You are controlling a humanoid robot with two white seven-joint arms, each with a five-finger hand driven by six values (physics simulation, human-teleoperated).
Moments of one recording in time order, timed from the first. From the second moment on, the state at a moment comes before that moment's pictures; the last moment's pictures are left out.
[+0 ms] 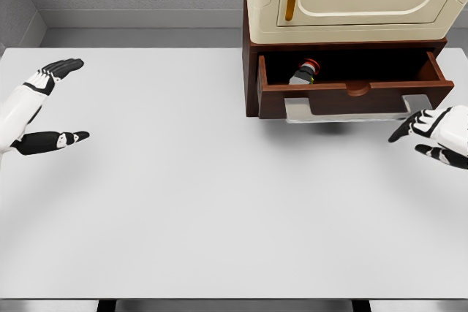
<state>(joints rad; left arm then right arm) 0.02 0.47 0.20 -1.69 -0.23 -0.61 -0.32 0.17 -1.19 0.07 -1.77 0.29 -0.61 0.01</state>
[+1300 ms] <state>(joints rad) 0.02 0.47 0.20 -1.70 -0.23 -0.61 -0.32 0.10 -1.20 0.17 -1.71 0.31 -0.61 0.01</state>
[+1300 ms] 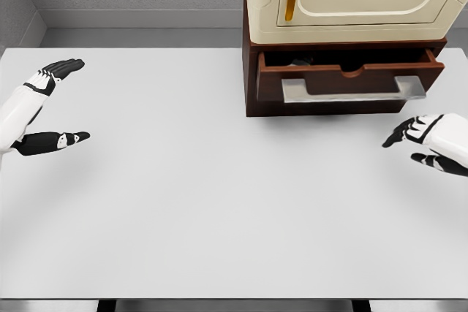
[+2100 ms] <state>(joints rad) 0.03 0.47 0.20 -1.70 -0.23 -0.61 -0.32 -0.11 -1.05 0.30 -1.74 0.34 -0.61 0.02</state>
